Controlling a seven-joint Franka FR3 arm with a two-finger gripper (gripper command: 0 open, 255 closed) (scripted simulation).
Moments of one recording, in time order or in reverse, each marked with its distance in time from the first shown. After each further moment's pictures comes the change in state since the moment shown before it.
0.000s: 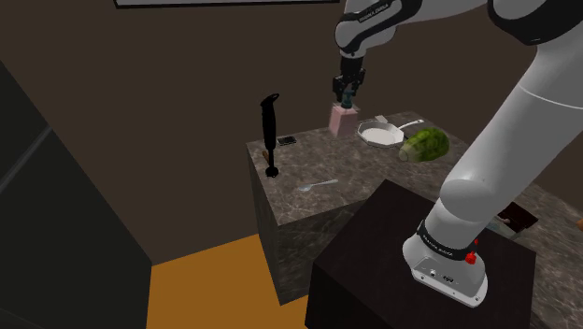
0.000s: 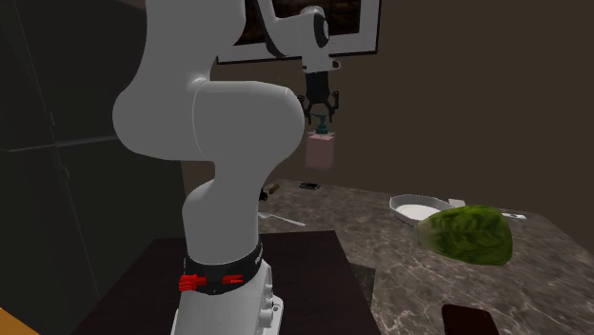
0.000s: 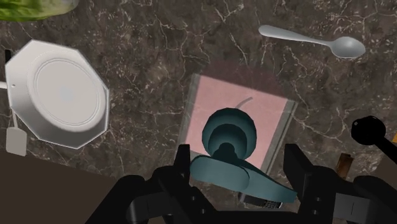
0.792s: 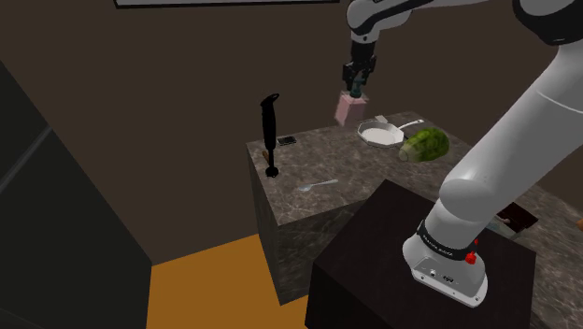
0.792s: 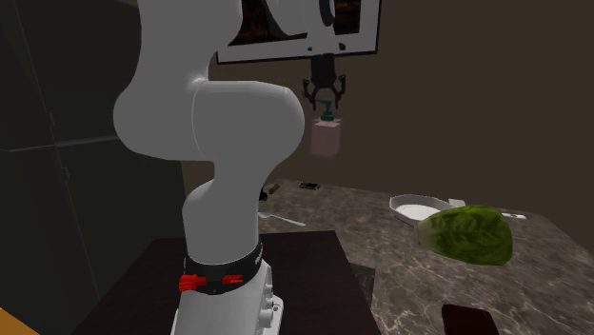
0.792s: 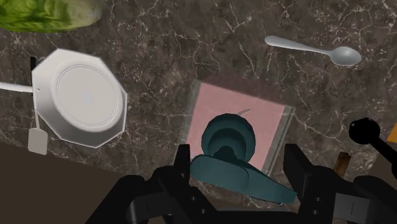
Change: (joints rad) arm -0.016 -0.093 -0.014 0.025 -0.019 -0.112 -0.033
